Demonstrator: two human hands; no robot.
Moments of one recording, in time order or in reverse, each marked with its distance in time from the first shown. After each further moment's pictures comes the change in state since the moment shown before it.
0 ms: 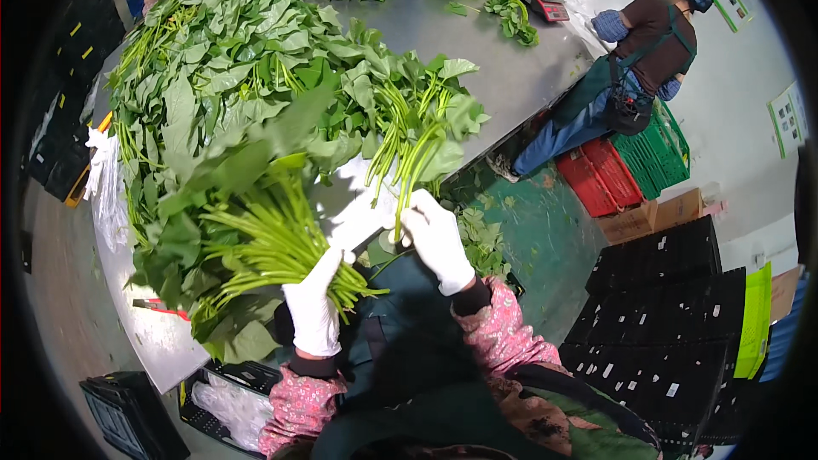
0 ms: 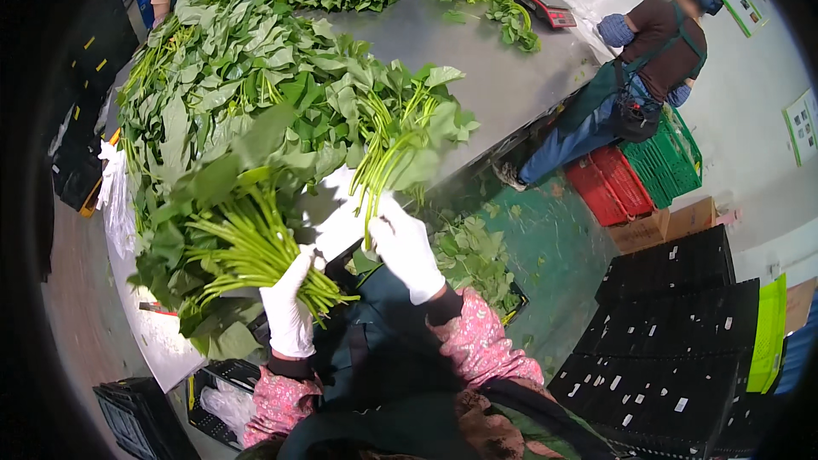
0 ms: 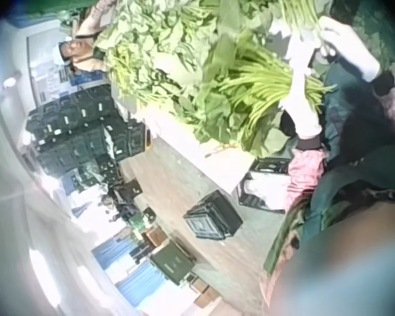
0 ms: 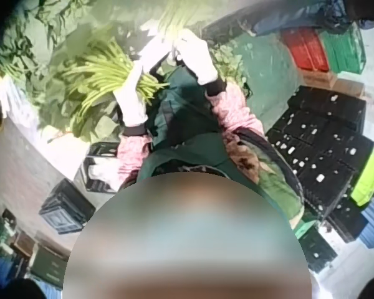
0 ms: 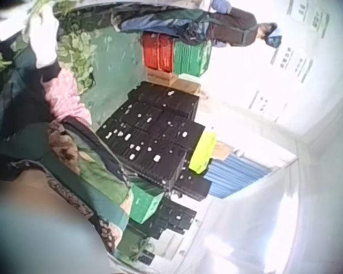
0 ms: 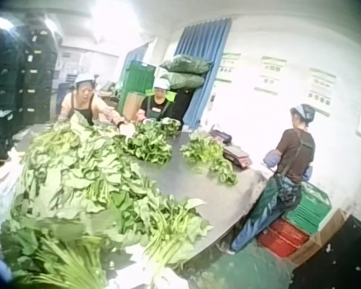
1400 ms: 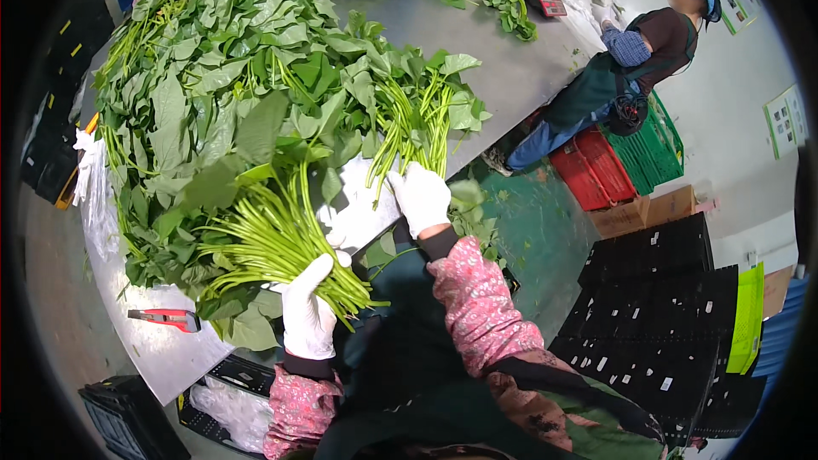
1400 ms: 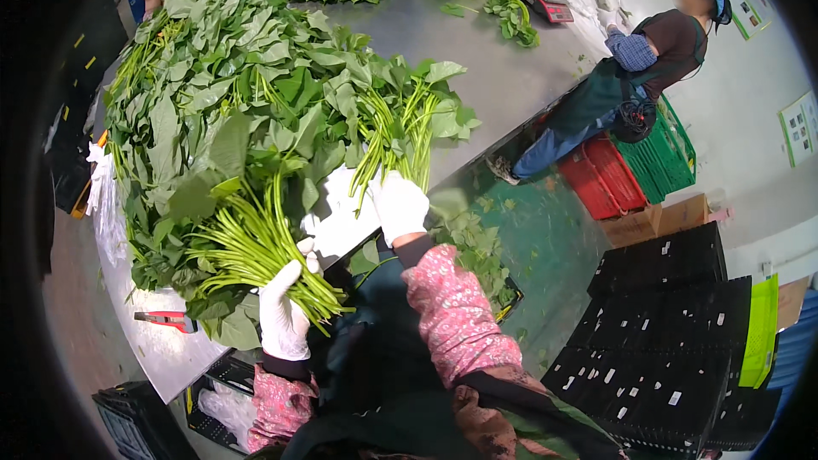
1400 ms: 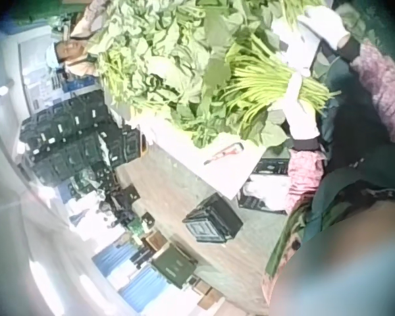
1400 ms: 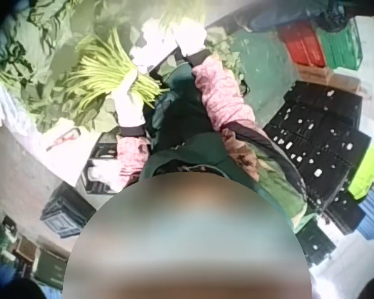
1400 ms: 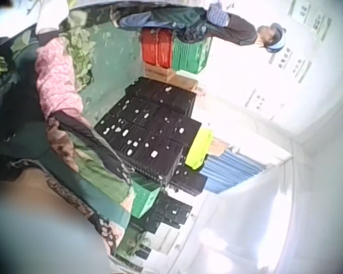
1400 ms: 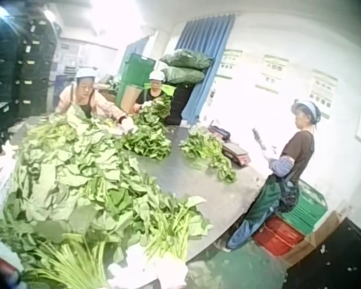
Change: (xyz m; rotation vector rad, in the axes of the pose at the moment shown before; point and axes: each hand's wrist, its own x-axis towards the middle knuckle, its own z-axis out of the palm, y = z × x) left_hand 0.021 0.002 -0.023 -0.280 -0.109 -0.269; right_hand 0.091 0.086 0.013 -1.043 0.313 -0.069
